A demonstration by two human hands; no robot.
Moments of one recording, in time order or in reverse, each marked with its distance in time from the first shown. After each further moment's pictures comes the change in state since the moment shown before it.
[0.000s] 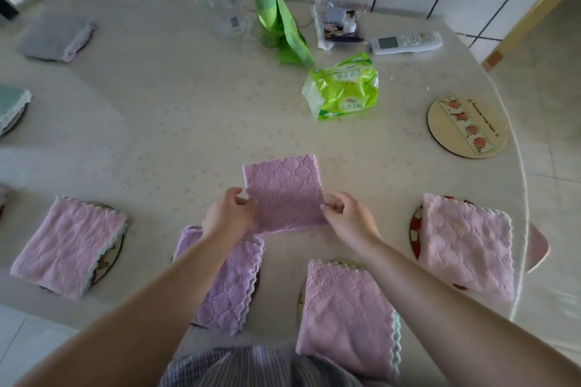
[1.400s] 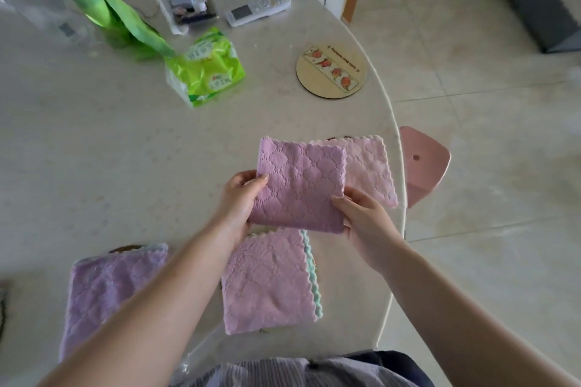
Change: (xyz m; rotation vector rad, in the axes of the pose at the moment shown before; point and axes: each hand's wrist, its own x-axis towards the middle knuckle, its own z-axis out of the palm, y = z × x) left_hand -0.089 0.110 0.120 -0.689 -0.492 0.053; right_hand -0.107 0.114 -0.086 1.126 0.173 0.203
